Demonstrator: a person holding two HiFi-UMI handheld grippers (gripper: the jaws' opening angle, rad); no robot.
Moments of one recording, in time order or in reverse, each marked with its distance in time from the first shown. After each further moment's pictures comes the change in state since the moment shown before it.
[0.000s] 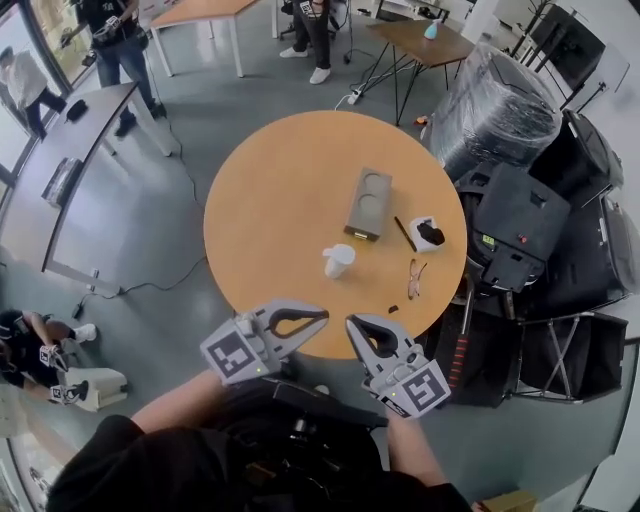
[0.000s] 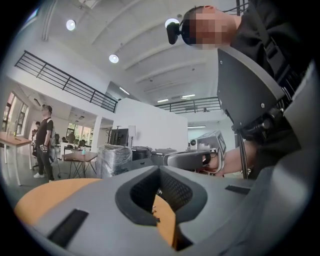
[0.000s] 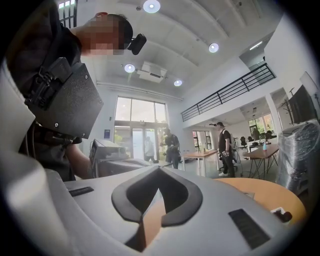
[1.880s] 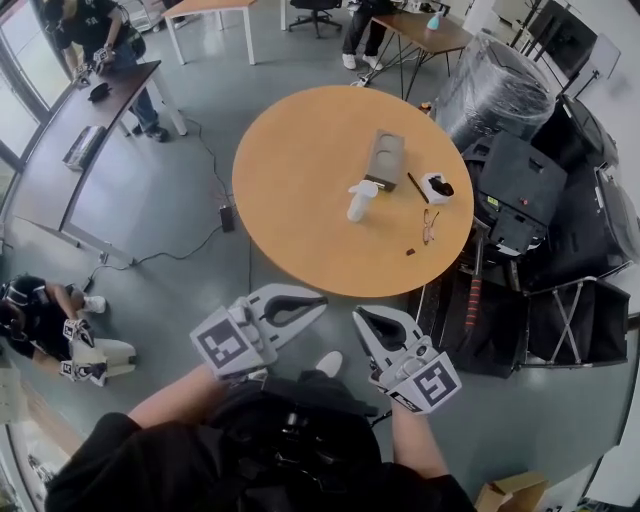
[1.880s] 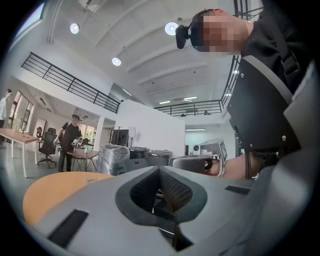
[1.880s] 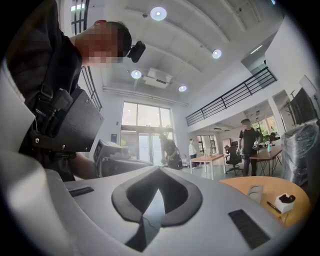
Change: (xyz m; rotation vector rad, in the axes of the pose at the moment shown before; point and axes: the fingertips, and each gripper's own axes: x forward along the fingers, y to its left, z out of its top) left arm -0.159 -0.206 0.013 -0.031 -0.004 0.029; right arm -0.094 0.247 0.007 -0.016 -0.054 0.035
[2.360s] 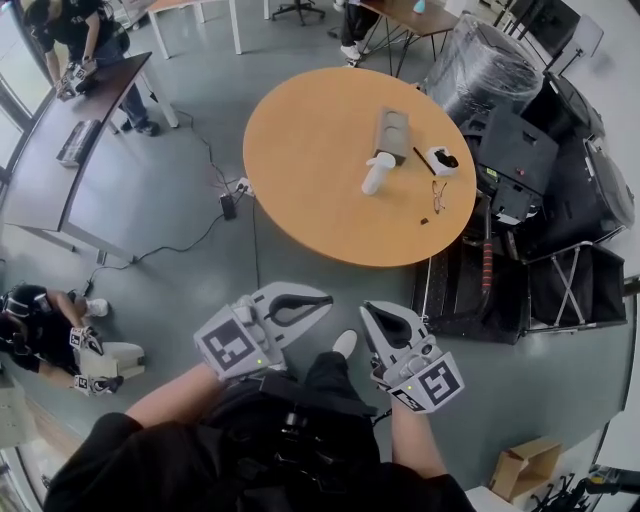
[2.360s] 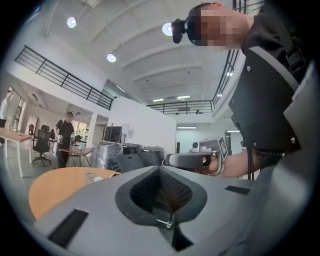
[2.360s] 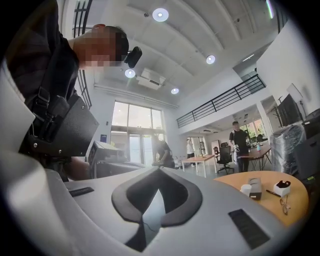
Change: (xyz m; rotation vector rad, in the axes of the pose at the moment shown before) left arm -0.140 -0.040 -0.024 0.013 0.033 -0.098; right arm 0.047 0.133 -0.021 0.022 -0.022 -0.139
